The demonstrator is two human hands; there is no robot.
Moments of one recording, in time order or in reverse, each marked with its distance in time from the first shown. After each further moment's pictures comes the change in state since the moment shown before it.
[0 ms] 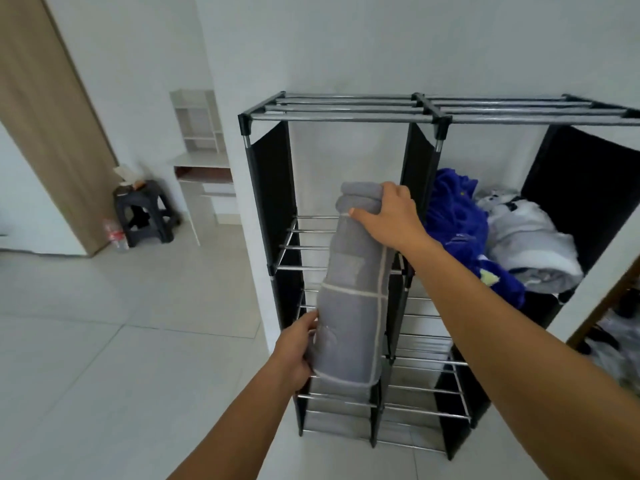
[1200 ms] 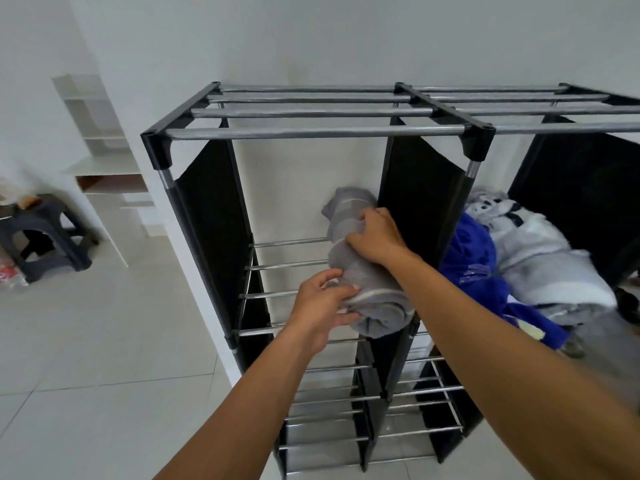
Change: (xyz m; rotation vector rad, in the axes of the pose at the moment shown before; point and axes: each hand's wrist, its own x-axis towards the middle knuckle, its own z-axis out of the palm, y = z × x) left_hand 0.144 0.103 0.107 0.313 -0.430 0.119; right_hand 0.127 0.088 0.047 -0.177 0.064 0.420
